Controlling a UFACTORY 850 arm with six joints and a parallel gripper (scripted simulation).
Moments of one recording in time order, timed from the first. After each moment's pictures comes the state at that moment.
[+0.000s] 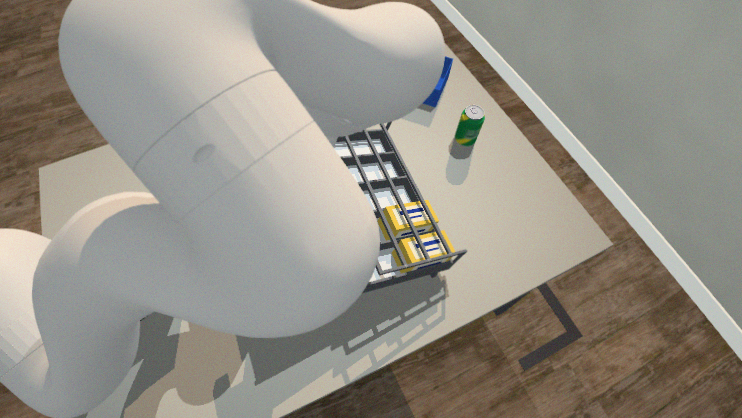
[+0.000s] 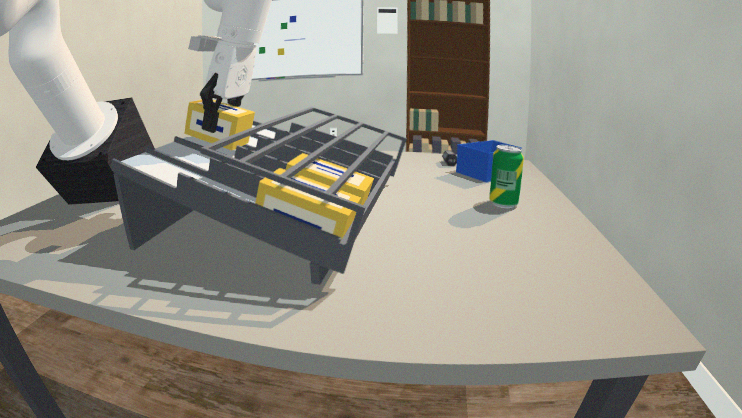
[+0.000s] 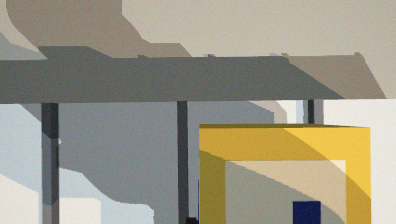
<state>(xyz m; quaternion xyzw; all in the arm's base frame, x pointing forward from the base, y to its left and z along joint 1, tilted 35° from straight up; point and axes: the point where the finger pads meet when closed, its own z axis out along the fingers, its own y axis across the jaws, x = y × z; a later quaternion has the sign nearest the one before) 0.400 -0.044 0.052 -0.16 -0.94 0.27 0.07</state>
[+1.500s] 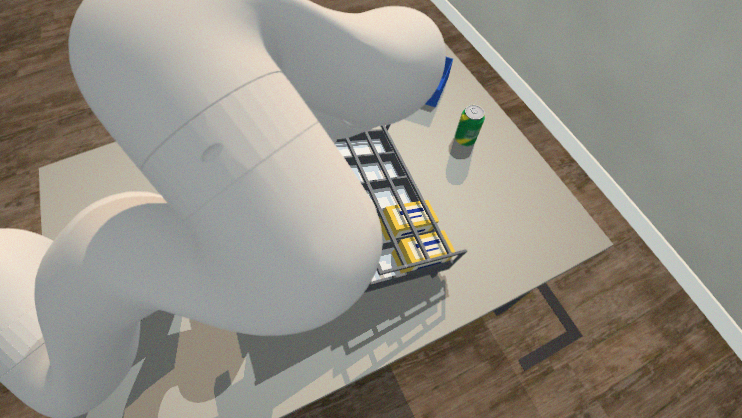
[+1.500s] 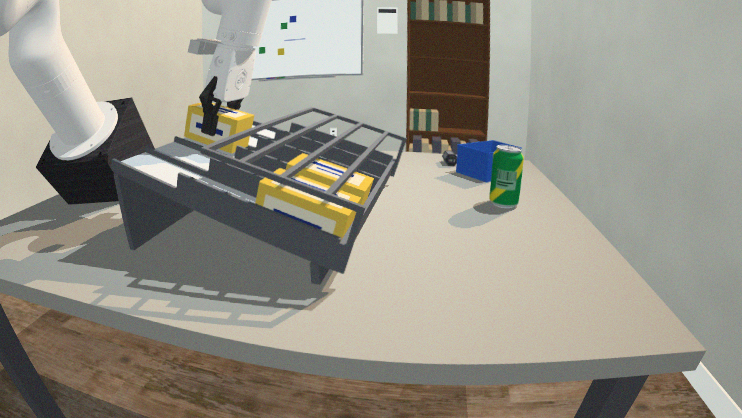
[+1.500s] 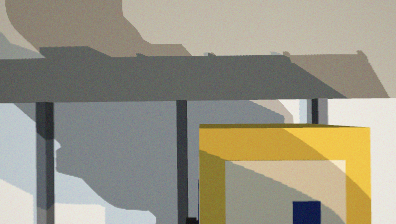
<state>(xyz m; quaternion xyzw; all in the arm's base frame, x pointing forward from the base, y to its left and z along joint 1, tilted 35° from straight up) 0.398 -0.047 0.047 -0.16 -0.94 0.27 0.07</state>
